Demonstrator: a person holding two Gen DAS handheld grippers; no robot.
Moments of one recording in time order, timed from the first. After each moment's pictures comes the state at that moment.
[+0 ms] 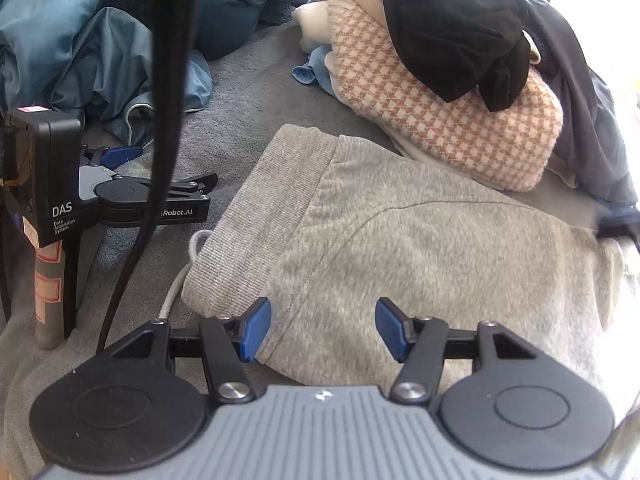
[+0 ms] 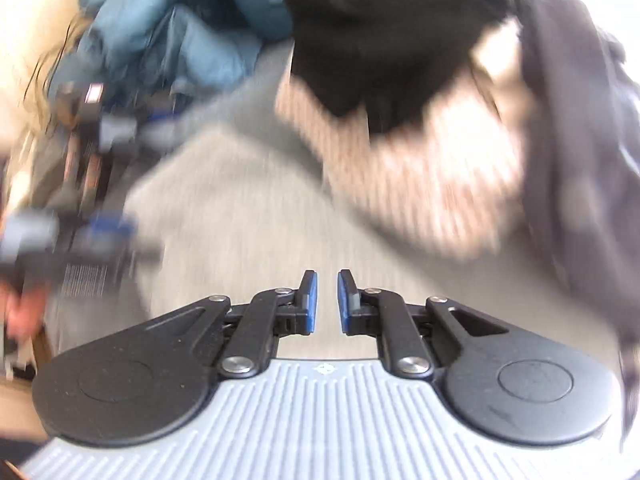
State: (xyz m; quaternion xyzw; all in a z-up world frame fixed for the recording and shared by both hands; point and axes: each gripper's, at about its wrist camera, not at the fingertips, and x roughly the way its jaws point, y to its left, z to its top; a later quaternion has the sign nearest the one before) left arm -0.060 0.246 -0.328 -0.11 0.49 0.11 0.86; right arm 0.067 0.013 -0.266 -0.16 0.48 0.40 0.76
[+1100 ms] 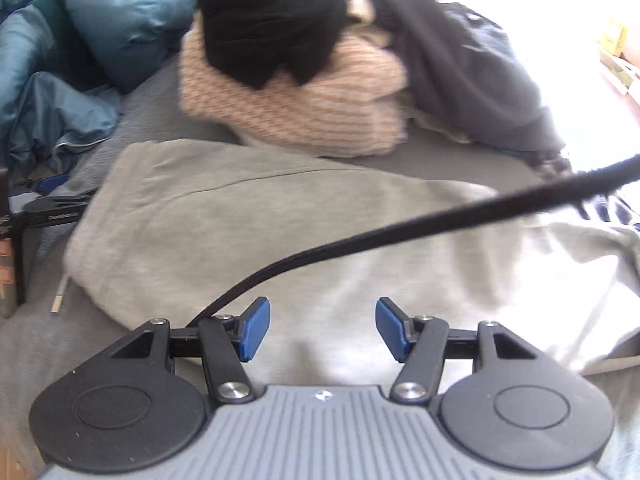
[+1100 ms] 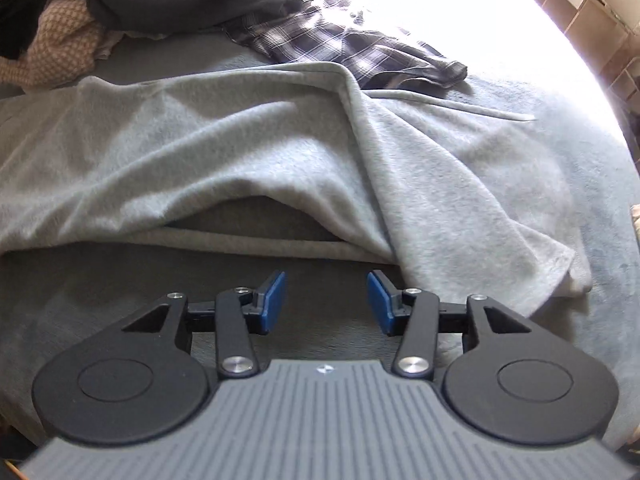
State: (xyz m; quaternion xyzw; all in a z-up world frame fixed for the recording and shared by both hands) left arm -0.060 0.051 -0.287 -0.07 0.48 0.07 0.87; right arm -0.086 -0.330 -0.298 -0.08 0.54 0.00 0.84
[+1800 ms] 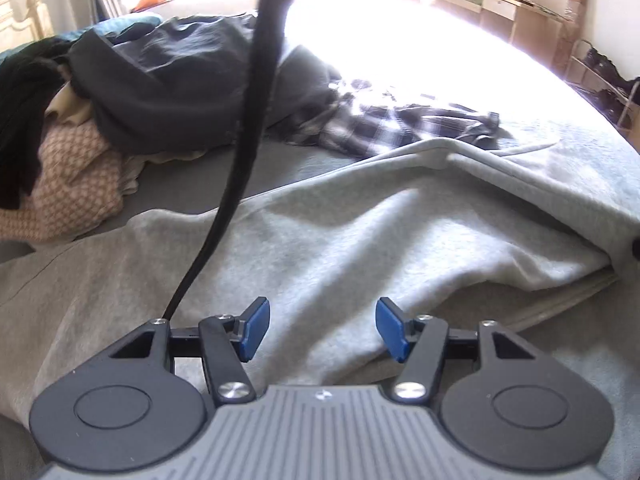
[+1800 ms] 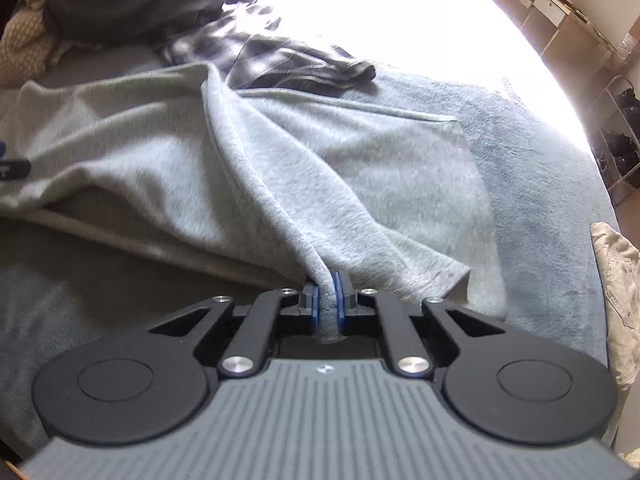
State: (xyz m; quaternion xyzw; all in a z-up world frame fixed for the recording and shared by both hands) left arm -0.051 -0.181 -0.287 0.08 0.45 -0.10 0.88; right arm -0.077 -0.459 -0.293 -0.08 0.50 0.01 0.86
